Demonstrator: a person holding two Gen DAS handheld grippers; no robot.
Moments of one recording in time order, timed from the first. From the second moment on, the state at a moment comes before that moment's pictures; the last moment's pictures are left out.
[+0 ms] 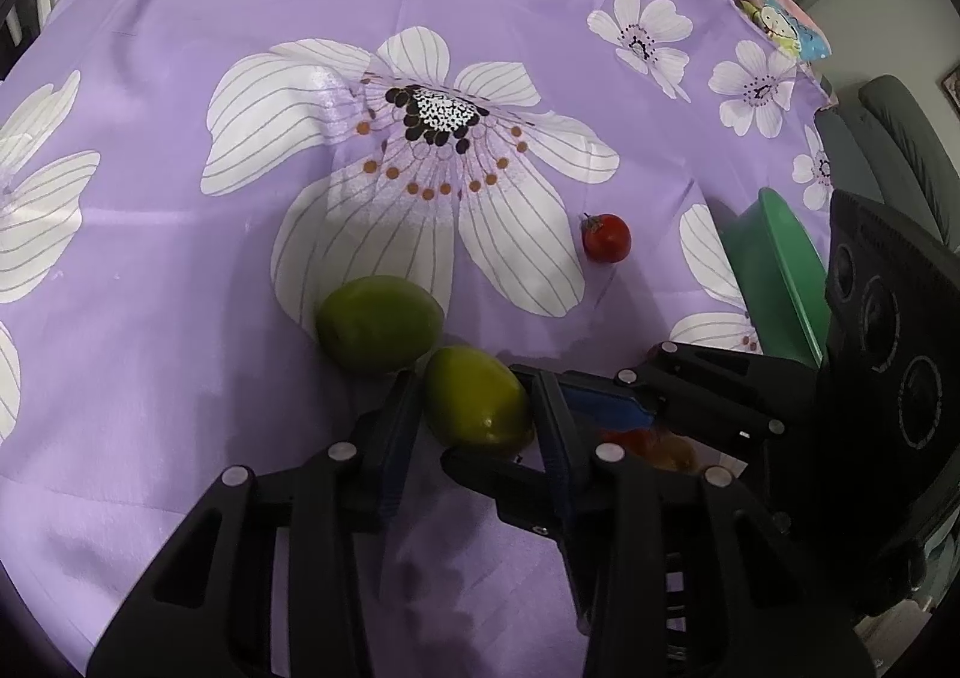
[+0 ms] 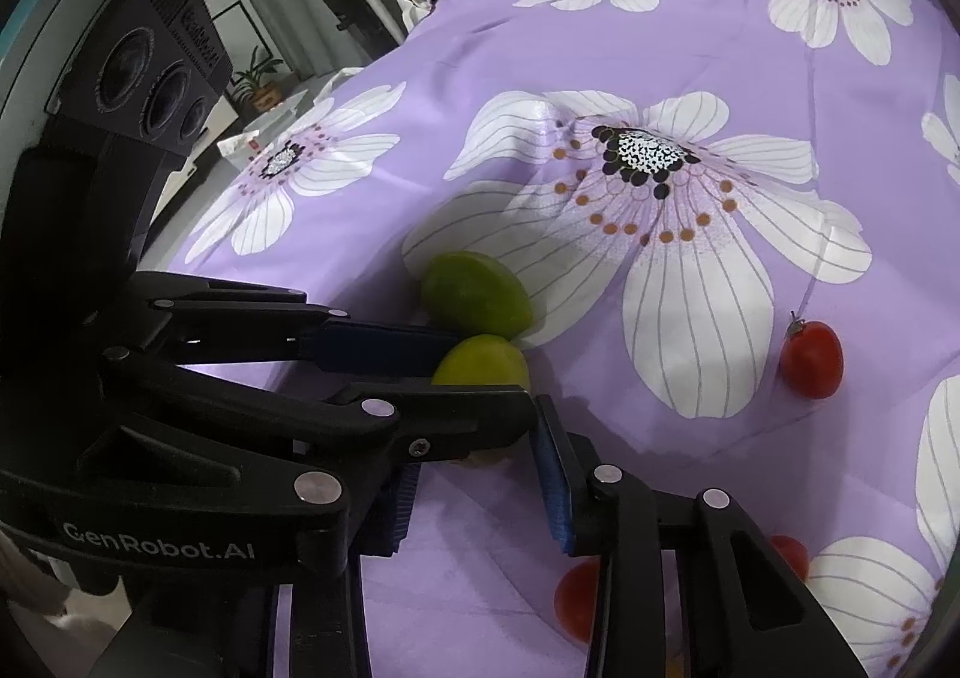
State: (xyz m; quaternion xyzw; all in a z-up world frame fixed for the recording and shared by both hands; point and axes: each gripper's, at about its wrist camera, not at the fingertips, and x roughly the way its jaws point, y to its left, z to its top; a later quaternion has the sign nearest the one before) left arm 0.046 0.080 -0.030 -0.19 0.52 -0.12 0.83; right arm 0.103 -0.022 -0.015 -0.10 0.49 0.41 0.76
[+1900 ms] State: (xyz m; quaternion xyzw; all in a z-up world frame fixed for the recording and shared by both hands) left arm 0.046 -0.099 0.059 -0.04 0.43 -0.27 0.86; right arm 0.048 -0.201 0.060 0.02 0.36 0.26 0.90
